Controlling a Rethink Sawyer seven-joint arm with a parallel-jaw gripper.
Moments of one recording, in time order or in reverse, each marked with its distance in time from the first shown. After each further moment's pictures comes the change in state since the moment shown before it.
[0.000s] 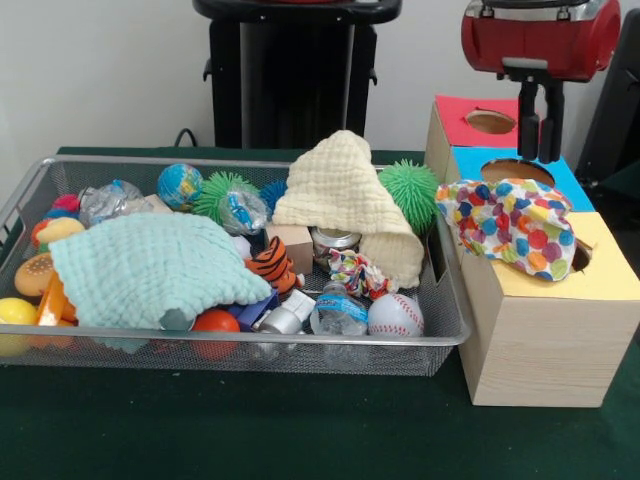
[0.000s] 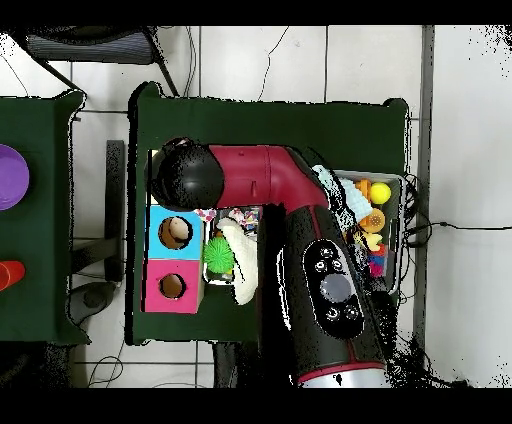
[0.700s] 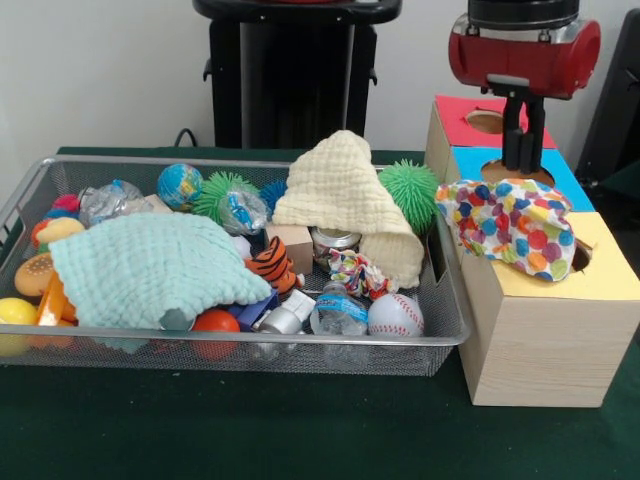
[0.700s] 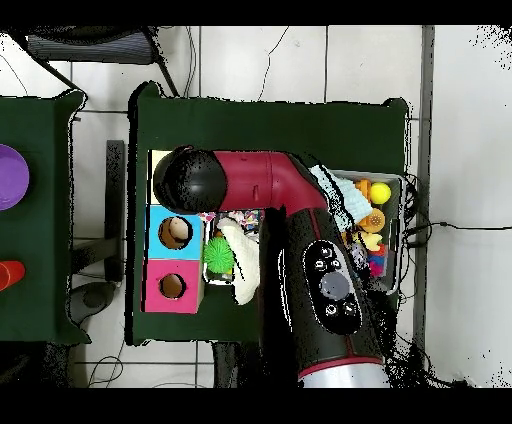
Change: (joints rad) arm 0.005 0.022 -0.020 0.024 0.005 0.000 0.000
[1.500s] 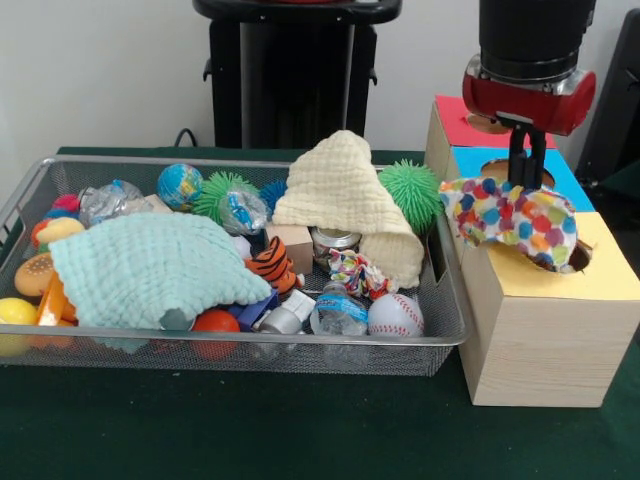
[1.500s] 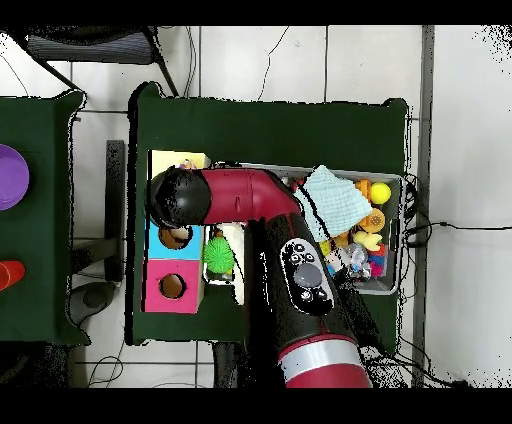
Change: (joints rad) arm 0.042 0.062 -0.008 0.064 0.024 0.000 0.000
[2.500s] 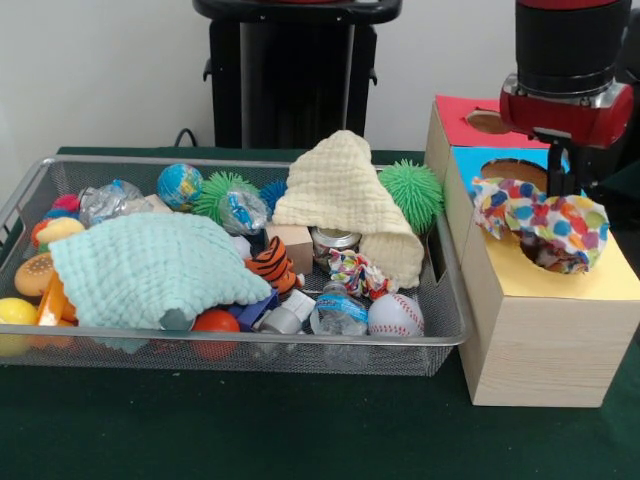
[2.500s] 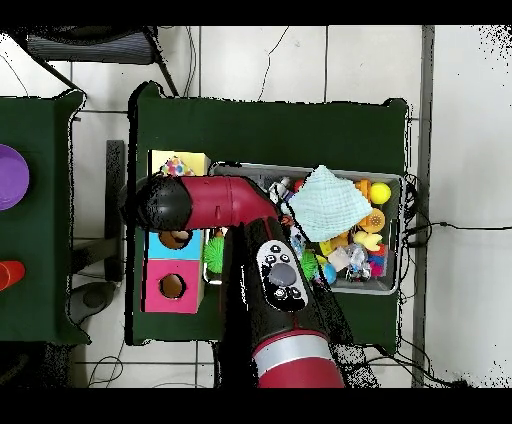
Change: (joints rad) arm 0.063 0.025 -0.034 0.009 0.074 -0.134 0.000
